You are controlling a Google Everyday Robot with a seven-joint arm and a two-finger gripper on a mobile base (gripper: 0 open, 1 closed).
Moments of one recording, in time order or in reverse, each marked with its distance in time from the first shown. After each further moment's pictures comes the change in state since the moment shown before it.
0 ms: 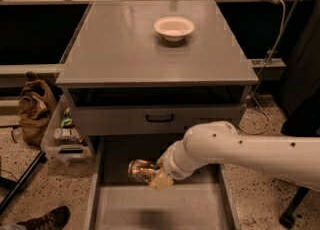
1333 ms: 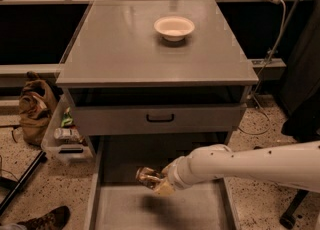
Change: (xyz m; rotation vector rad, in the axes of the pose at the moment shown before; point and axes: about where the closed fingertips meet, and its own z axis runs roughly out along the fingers) arm 0.059 -0.015 0.091 0.027 -0.034 0.098
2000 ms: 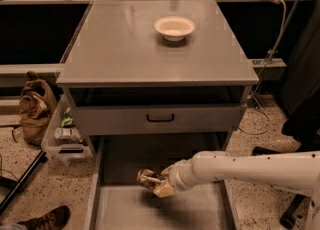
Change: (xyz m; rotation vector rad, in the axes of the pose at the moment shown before) arm 0.018 -0.016 0.036 -0.033 -0.073 0.000
